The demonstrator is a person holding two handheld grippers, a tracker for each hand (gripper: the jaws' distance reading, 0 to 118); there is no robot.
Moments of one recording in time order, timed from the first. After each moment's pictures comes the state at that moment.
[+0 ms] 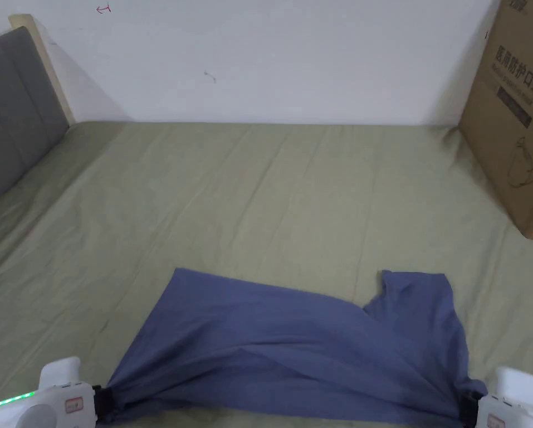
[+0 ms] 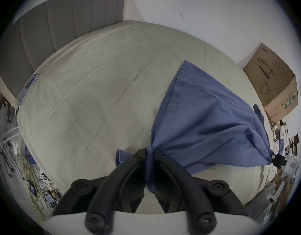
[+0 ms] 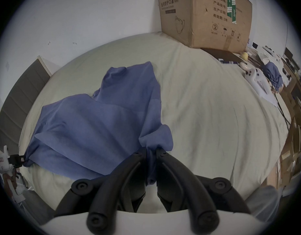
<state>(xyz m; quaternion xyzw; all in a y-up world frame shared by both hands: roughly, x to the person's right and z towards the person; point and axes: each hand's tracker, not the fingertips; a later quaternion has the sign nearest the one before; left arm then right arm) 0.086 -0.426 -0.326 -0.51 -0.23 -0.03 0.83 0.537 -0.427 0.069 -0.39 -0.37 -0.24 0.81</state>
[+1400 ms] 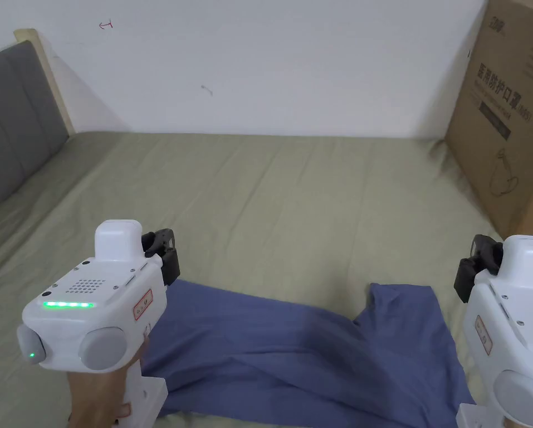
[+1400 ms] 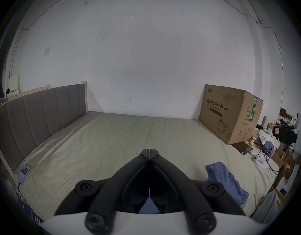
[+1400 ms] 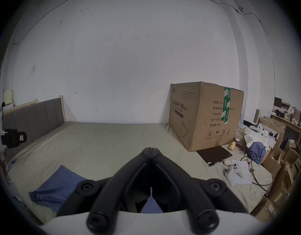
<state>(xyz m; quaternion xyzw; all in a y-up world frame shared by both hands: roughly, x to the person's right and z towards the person) 0.206 -0.248 -0.269 -0.16 -0.39 0.00 0.91 0.479 -0.225 0.036 -0.10 -0.41 -0.02 0.91</state>
